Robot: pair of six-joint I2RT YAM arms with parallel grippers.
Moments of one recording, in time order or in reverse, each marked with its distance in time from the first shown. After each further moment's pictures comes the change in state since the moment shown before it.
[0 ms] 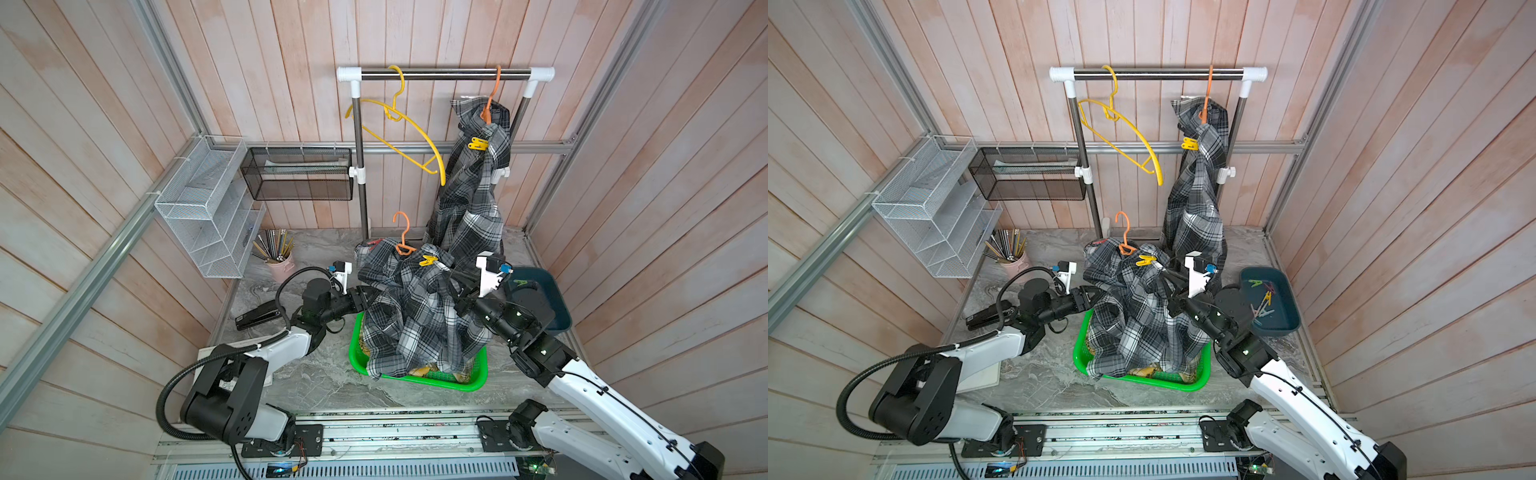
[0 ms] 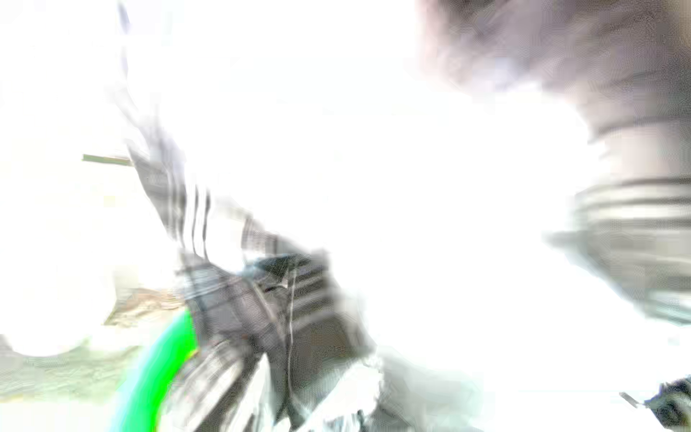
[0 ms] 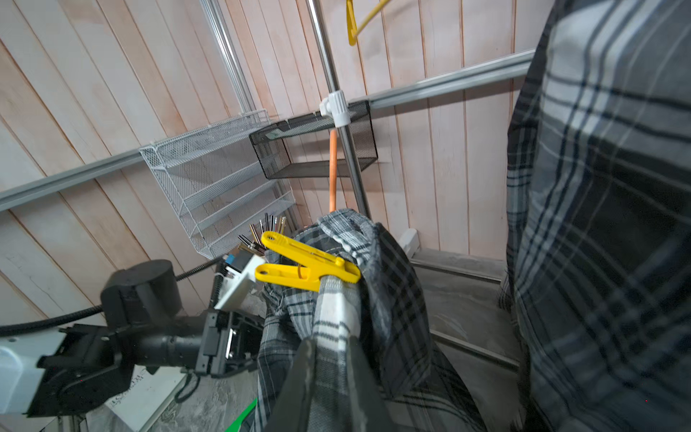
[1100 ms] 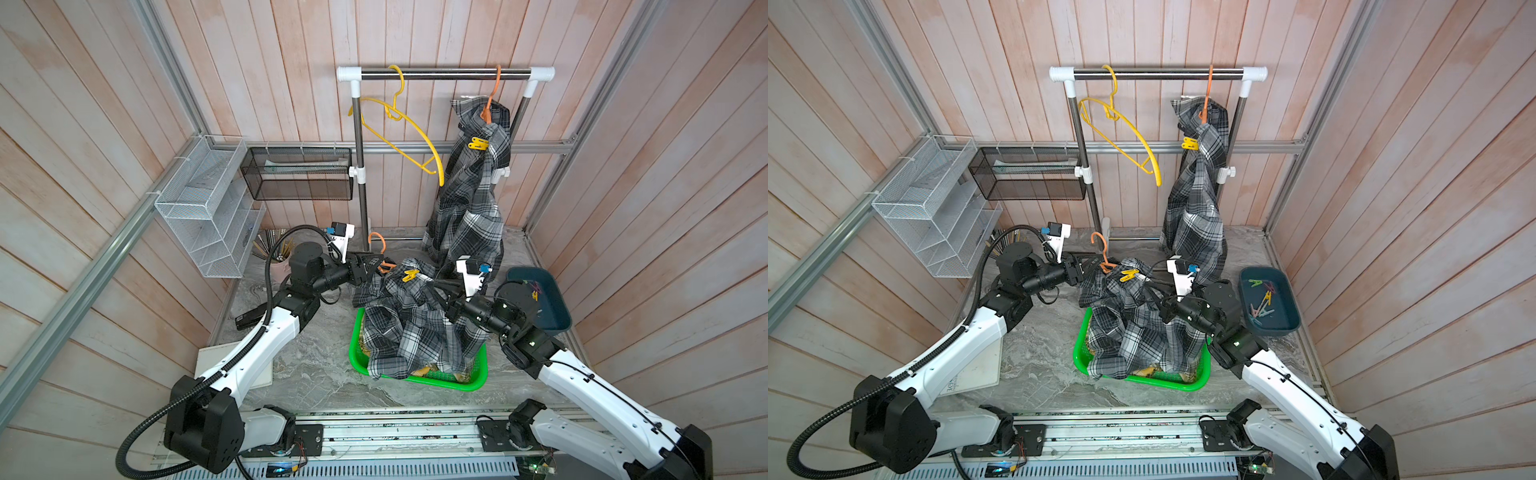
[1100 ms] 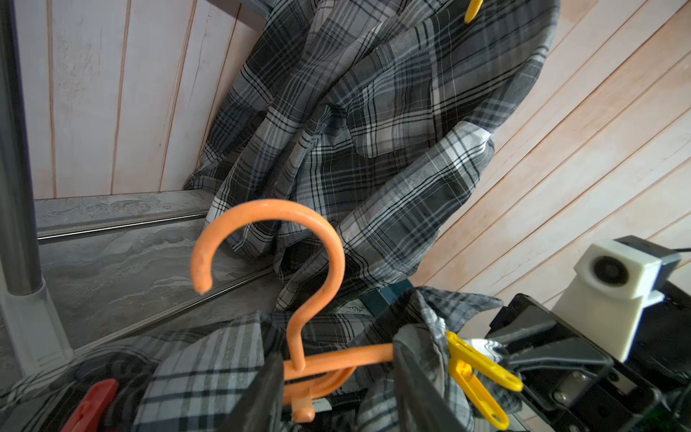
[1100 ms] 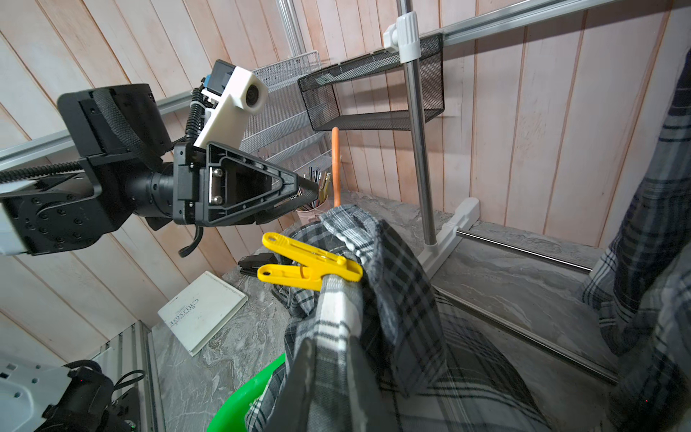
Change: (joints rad) left arm -0.013 -0.078 0.399 -0.373 0.027 0.264; right arm -0.004 0.091 0.024 0.000 -0.236 -0.027
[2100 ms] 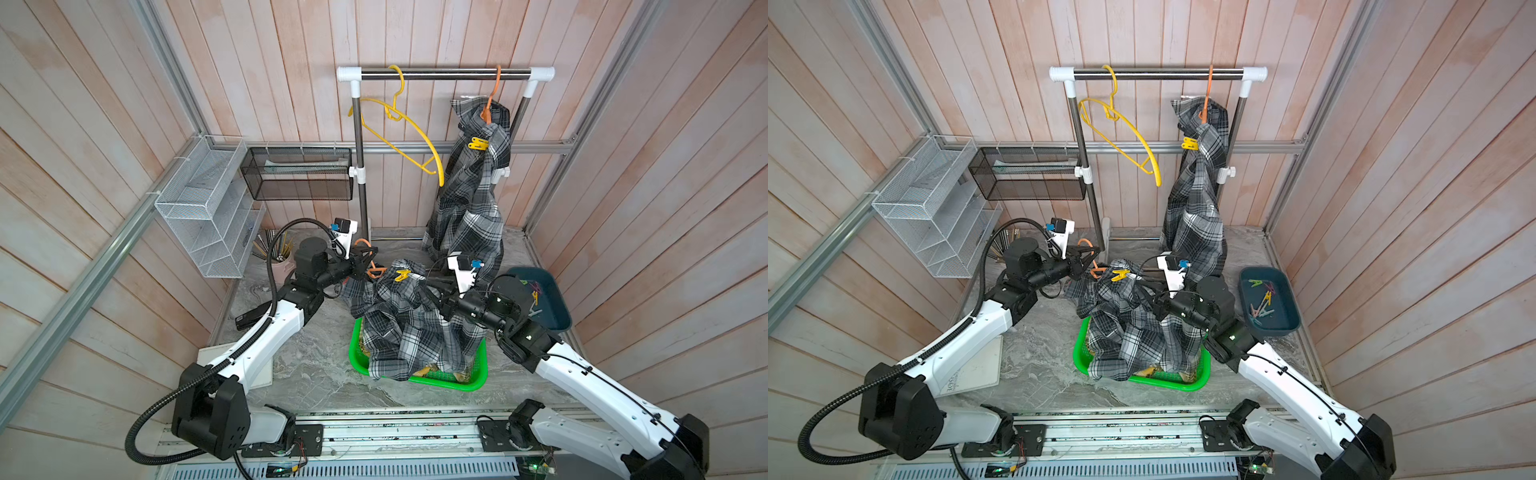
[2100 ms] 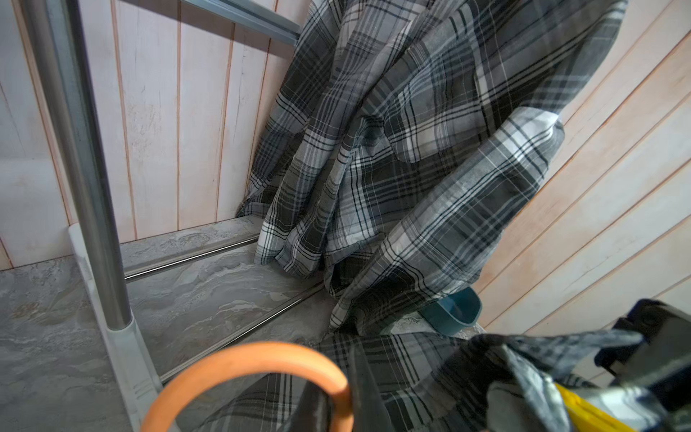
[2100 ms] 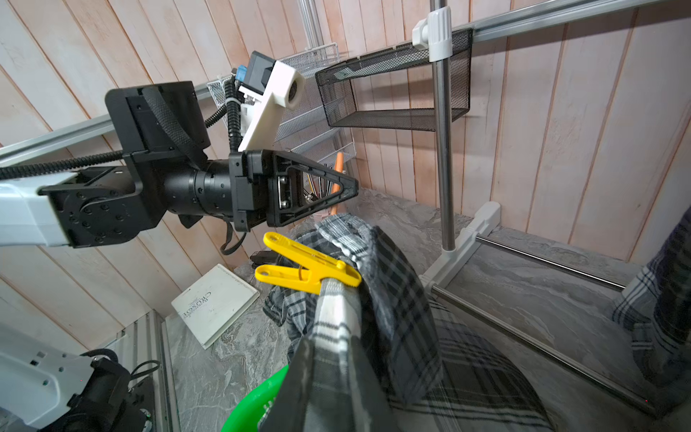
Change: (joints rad) left arm -0.008 0.063 0.041 -0.013 -0.098 0.196; right arm 0.047 0.054 0.097 -0.074 0.011 -0.042
